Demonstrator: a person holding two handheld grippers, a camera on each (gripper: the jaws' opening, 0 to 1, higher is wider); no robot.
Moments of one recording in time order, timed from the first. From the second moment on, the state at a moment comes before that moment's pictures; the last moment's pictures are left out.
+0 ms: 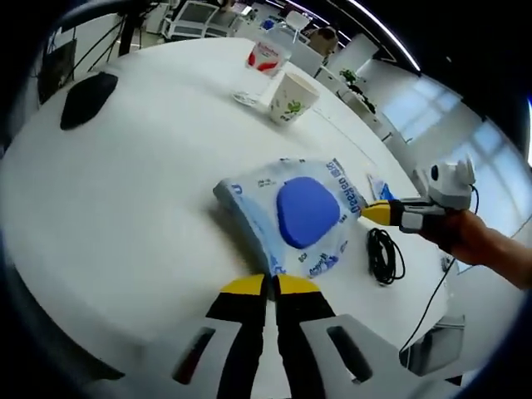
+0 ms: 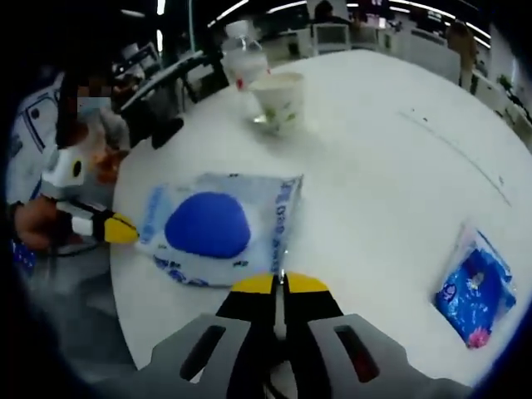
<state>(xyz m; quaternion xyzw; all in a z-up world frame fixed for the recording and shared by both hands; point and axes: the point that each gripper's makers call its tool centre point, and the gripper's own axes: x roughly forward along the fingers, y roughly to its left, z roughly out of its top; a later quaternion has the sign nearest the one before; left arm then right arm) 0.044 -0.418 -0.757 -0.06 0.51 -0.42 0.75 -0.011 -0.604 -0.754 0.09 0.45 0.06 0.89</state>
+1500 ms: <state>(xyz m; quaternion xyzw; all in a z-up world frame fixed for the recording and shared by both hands) 0.082 -0.394 -0.755 -0.05 0.47 -0.44 0.76 -0.012 -0.552 -0.761 0.20 0.44 0.01 0.88</state>
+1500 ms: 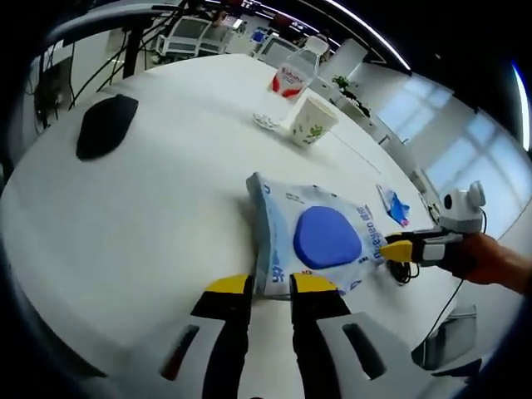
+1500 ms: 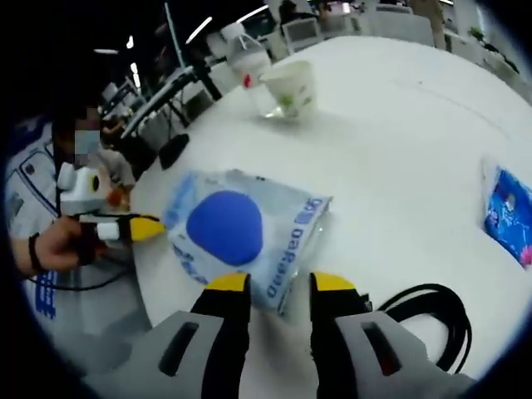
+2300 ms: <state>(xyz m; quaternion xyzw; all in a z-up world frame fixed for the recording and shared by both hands) 0.084 -0.433 -0.728 -0.04 0.45 -0.49 0.75 -0.022 -0.573 -0.735 0.21 0.39 -0.03 0.89</state>
